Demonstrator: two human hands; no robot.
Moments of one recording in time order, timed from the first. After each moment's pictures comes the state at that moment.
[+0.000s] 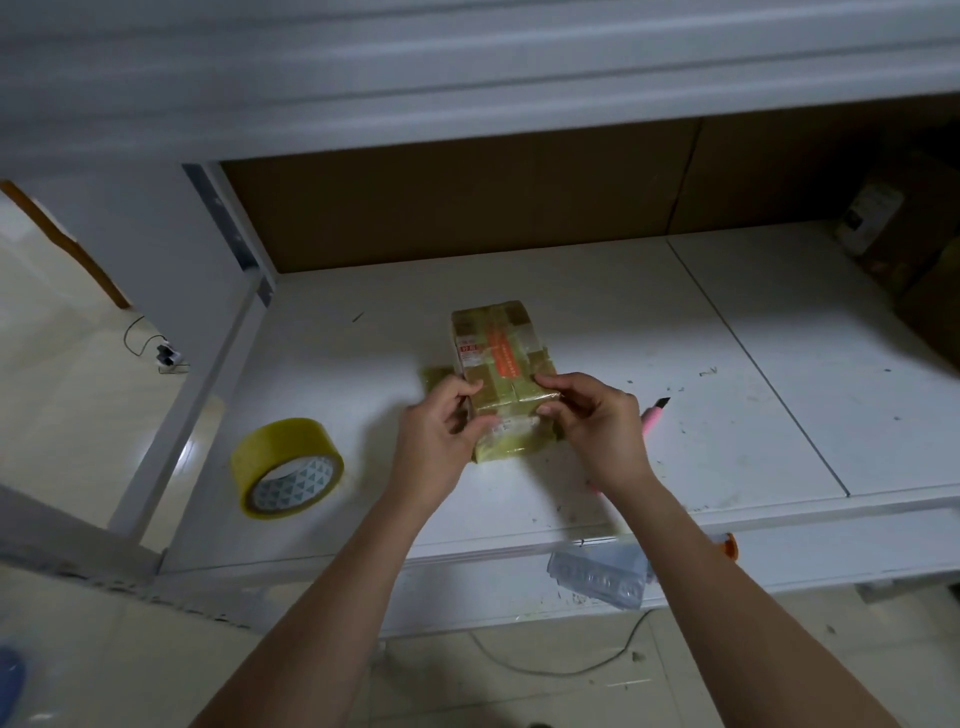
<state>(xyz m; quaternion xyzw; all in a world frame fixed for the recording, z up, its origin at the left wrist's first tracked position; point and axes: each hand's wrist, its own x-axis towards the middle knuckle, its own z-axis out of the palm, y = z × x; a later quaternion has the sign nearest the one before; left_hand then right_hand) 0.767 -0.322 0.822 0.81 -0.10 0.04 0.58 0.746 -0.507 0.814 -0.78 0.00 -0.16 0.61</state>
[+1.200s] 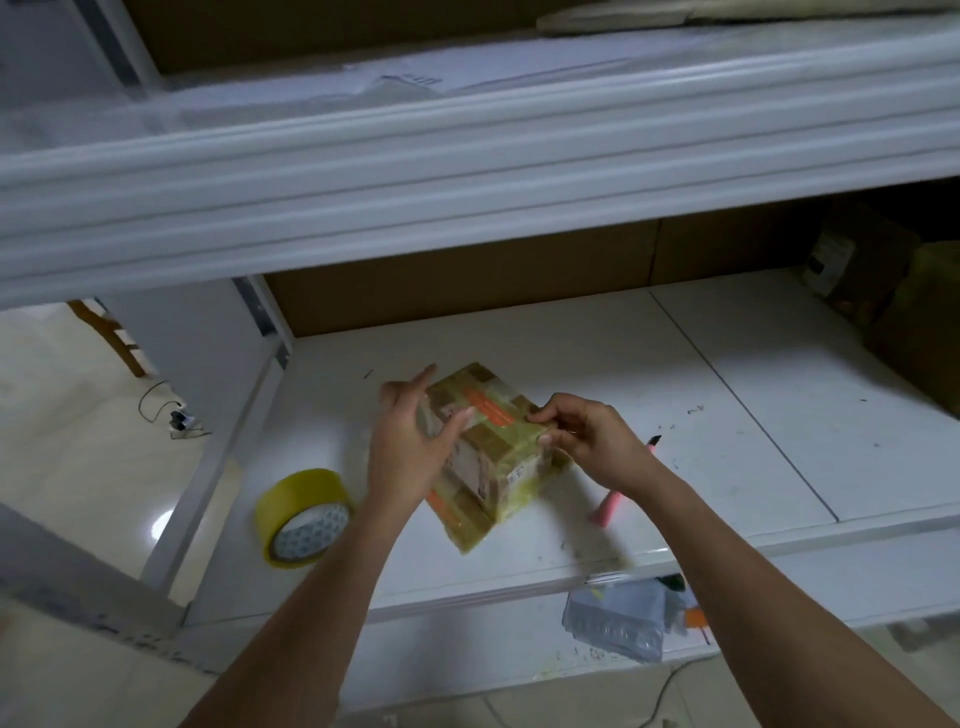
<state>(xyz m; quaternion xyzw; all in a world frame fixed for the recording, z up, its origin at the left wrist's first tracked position) 0.792 -0.297 0.856 0.89 -0.10 0.14 0.42 0.759 -0.530 0.839 -0.85 -0.09 -0.06 0.51</state>
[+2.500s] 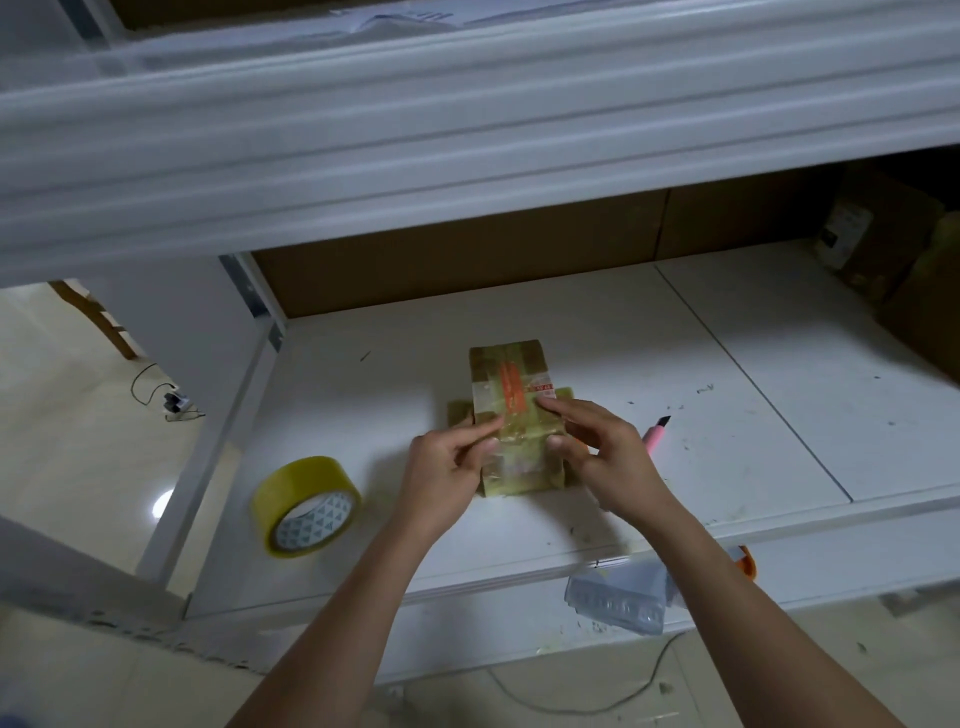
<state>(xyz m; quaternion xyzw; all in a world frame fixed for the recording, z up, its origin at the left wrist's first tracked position) 0.760 -0.311 0.841 0.81 -0.14 -0.03 0.56 0.729 -0.507 0.831 -0.82 -0.03 -0.11 0.56</state>
